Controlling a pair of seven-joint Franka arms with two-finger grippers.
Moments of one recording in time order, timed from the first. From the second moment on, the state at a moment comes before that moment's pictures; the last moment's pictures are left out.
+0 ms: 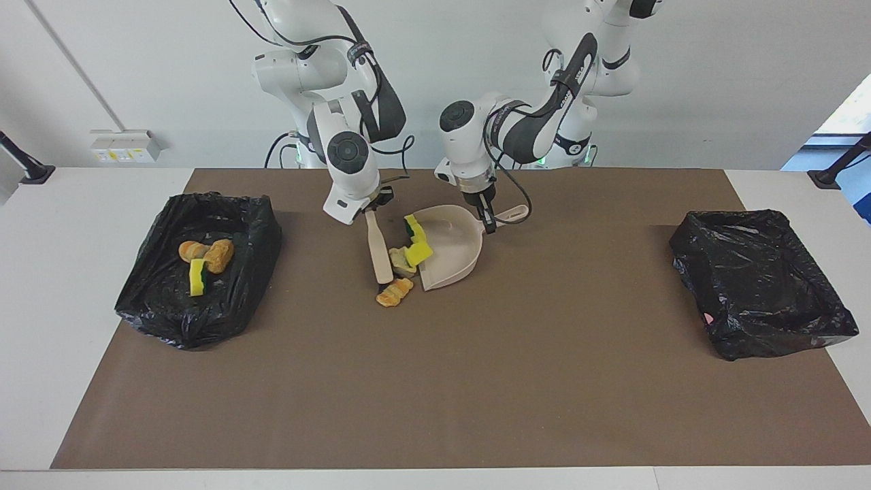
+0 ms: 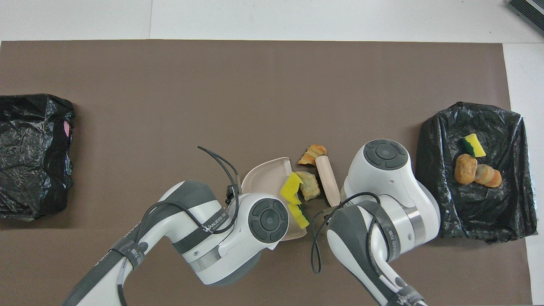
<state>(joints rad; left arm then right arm) -0.18 0.17 -0.64 -2.08 0.34 2.01 0.44 0.17 0.05 0.24 -2.15 0.15 1.79 0.12</state>
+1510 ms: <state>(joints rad) -0.14 0.18 -0.63 -2.08 0.34 2.05 0.42 0.03 0.05 0.23 -2.03 0.43 1.64 -0.01</state>
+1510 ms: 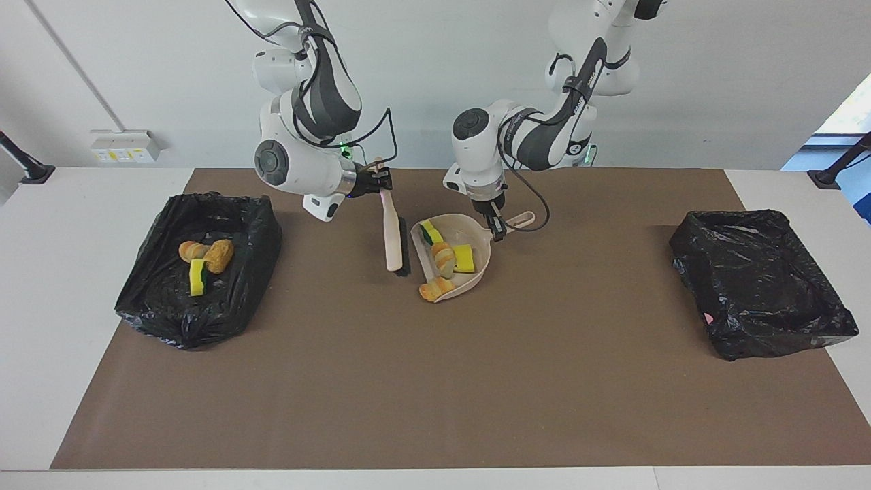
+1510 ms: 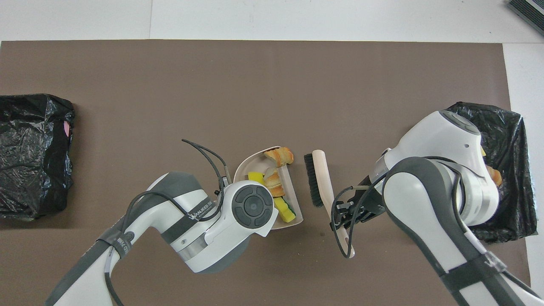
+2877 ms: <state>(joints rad) -0.12 0.19 -0.62 -2.07 0.34 2.06 0.50 0.18 0.18 0.24 -2.00 0.36 1.61 -0.16</state>
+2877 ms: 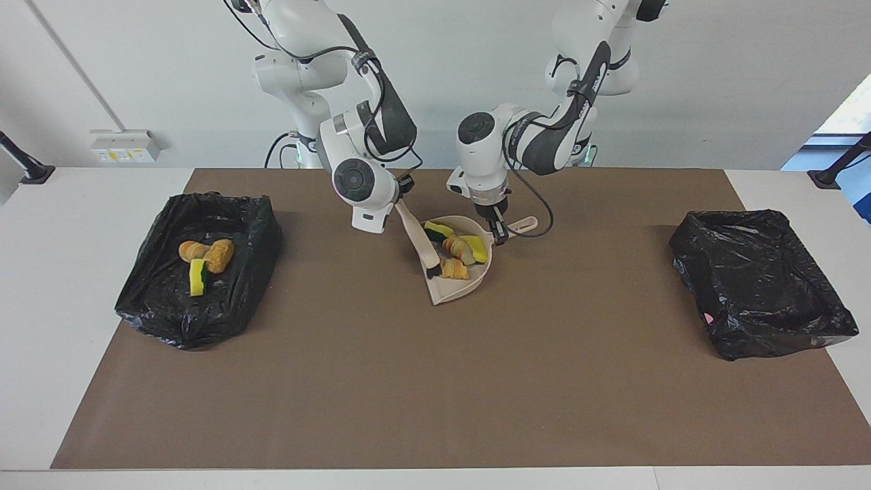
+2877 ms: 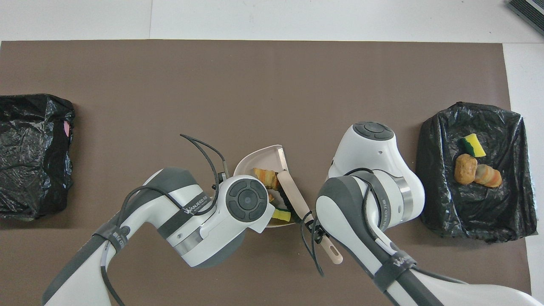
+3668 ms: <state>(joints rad) -0.11 0.14 -0.45 -2.07 0.34 2.09 0.89 0.00 0.02 0.23 -1.99 0.39 1.53 -0.10</state>
